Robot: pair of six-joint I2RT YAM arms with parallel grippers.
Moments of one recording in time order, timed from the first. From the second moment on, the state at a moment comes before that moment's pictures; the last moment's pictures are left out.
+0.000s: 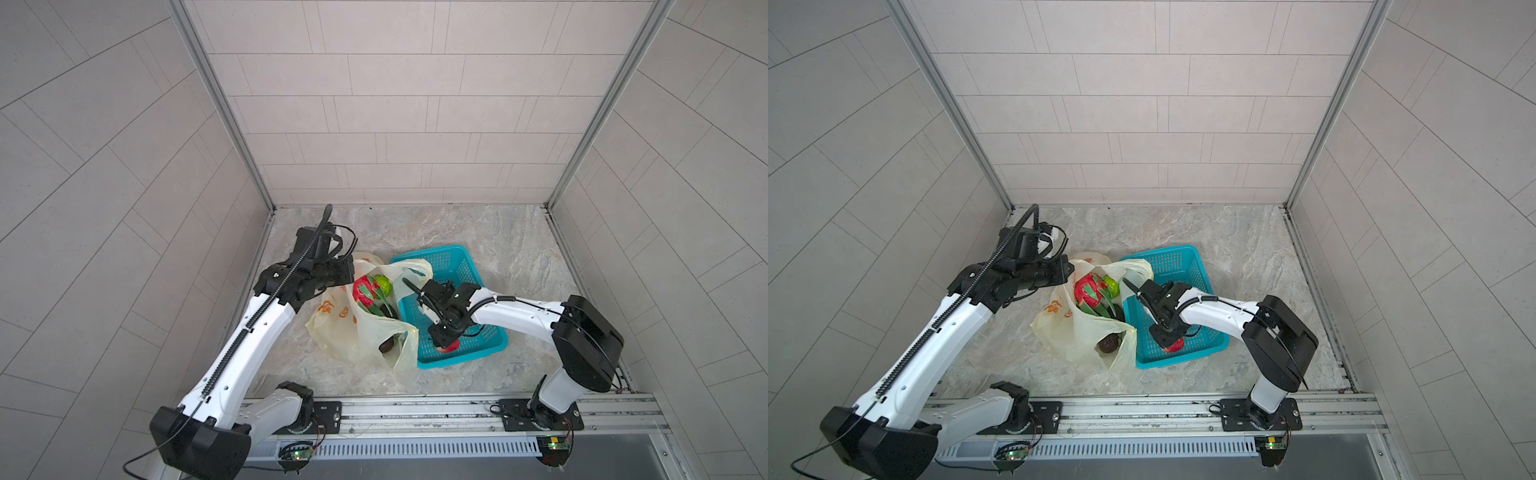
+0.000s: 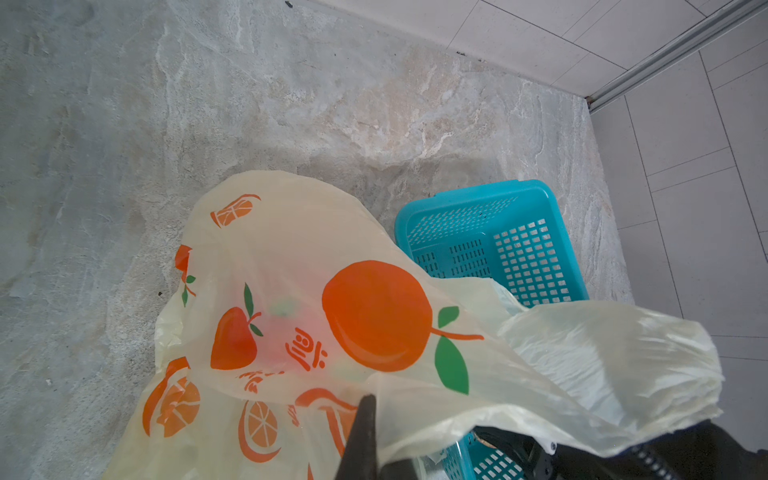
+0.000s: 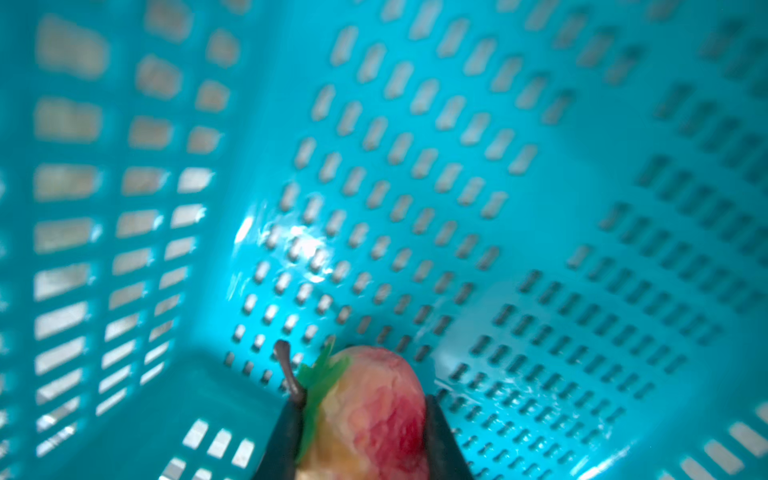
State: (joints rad) left arm -0.32 1.12 1.17 -0.84 0.17 -0.43; right arm 0.81 1.62 1.04 -0.84 -0.04 0.21
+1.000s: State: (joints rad) left arm -0.32 1.06 1.18 -0.85 0.18 -0.42; right arm 0.89 1.61 1.42 -0.44 -0.17 0.15
